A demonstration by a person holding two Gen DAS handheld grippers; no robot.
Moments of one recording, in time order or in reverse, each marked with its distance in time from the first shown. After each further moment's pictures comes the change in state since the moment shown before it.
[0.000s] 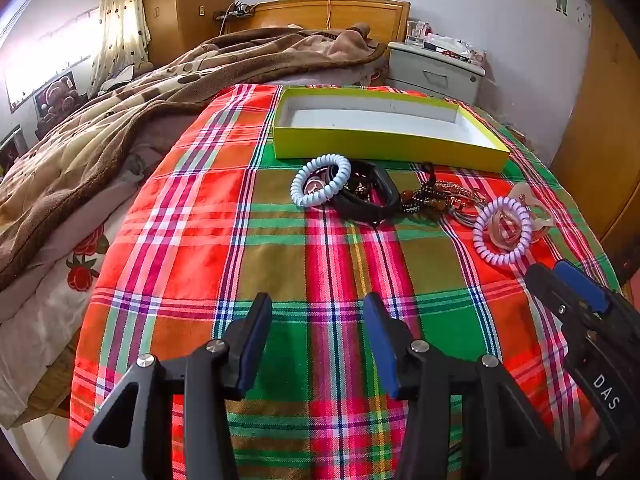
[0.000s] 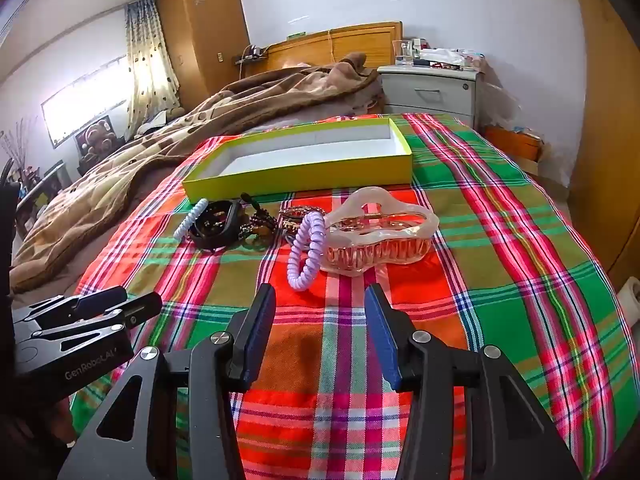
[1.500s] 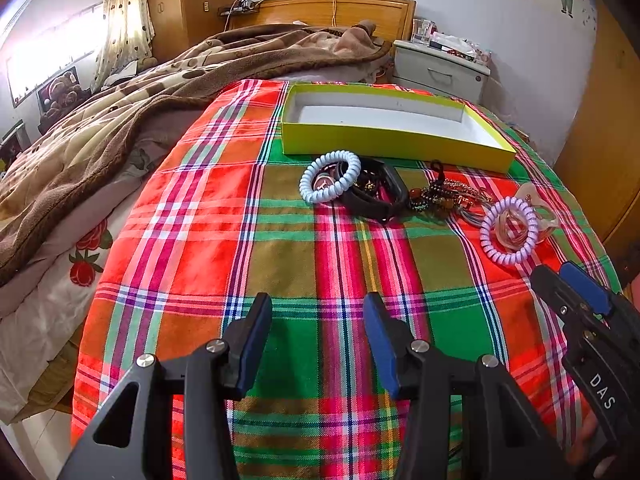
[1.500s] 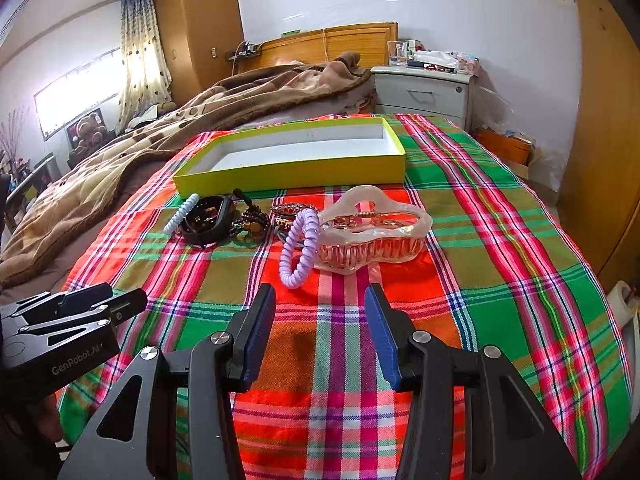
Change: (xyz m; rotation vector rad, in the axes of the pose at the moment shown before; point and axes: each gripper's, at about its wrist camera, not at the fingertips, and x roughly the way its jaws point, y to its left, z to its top) left arm 0.001 0.004 -0.002 -0.008 0.009 0.020; right arm 0.004 0.004 -0.002 -0.018 0.008 -0.047
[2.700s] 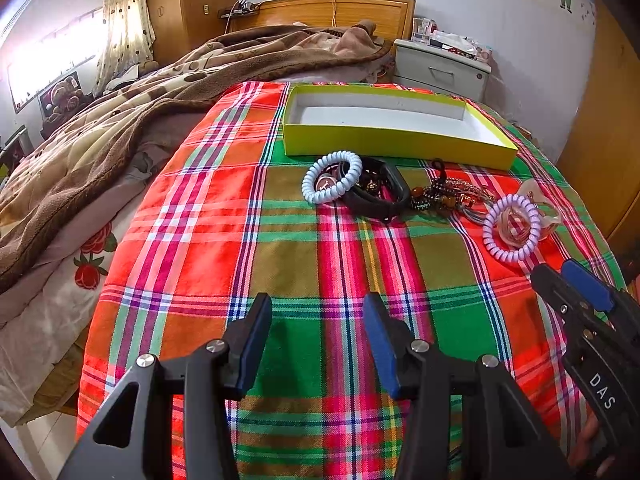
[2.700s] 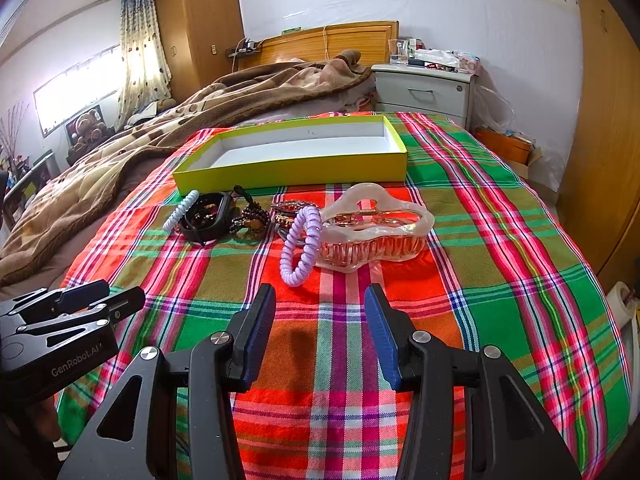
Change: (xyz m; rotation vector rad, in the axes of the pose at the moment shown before) left arm -0.002 0.001 0.000 0.013 0.000 0.015; right arm 0.001 0.003 0.000 -0.005 0.008 -0.007
